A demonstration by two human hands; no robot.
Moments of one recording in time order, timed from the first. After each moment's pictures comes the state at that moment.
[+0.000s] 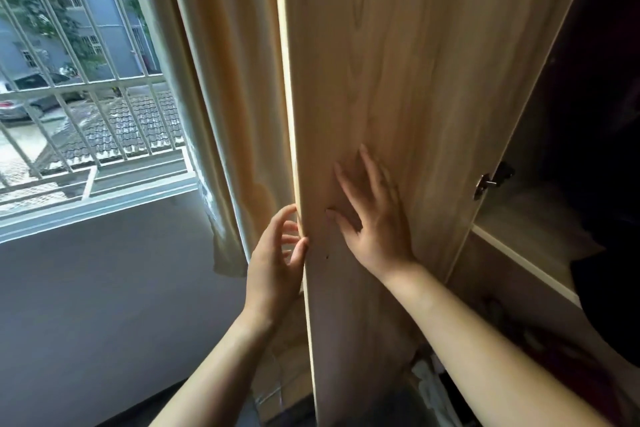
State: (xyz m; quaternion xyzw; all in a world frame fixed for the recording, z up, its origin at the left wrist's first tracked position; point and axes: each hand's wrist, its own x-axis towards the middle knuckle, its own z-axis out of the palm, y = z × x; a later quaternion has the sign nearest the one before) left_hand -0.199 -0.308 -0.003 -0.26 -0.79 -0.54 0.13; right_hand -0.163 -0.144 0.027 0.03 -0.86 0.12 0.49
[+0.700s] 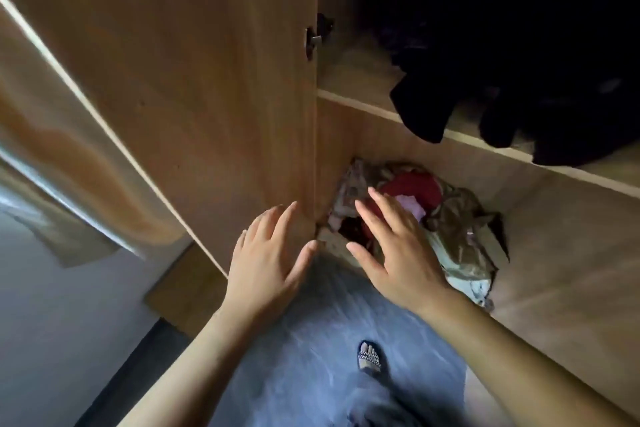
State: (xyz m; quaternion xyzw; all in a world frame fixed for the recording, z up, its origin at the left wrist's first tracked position) left_hand -0.079 -0.290 -0.078 -0.57 -0.78 -0.25 -0.05; right_hand 0.102 -0.182 -0.082 -0.35 -0.90 0.15 0.22
